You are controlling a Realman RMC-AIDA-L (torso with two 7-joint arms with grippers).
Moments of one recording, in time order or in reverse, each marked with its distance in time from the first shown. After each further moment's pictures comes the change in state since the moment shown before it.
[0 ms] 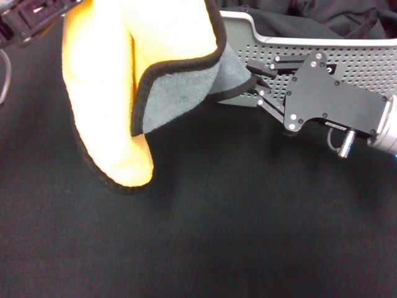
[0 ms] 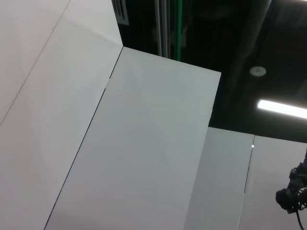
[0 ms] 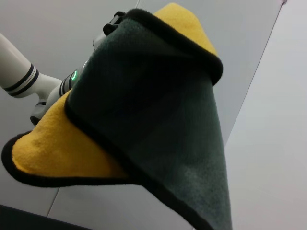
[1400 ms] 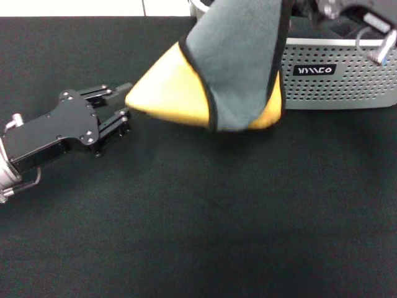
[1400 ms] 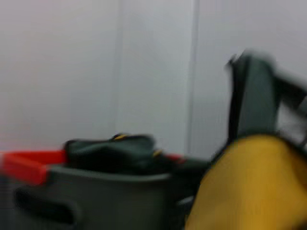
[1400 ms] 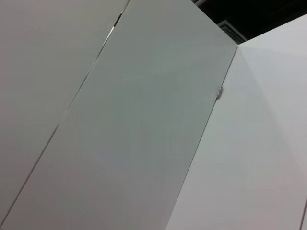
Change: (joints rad) left arm 0.134 -0.058 -0.093 -0.216 0.347 -0.299 0.677; right arm -0.129 -0.011 0.012 -0.504 0.134 -0.144 0.229
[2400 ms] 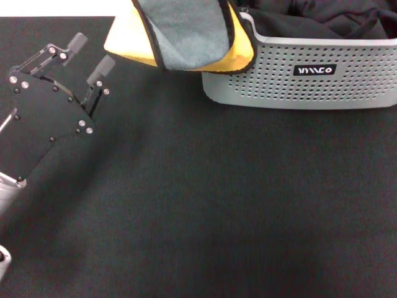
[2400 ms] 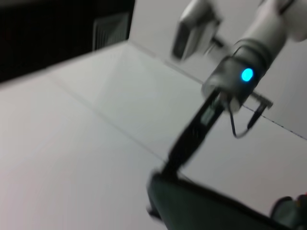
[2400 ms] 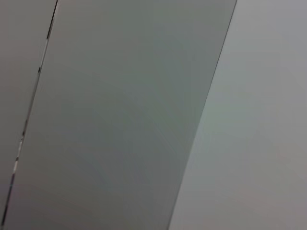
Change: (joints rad) left arm -0.007 -0.068 -0.211 -0.320 -0.175 0.233 1.393; right arm 0.211 -0.002 0.017 -0.472 -0.787 -0.417 1.042
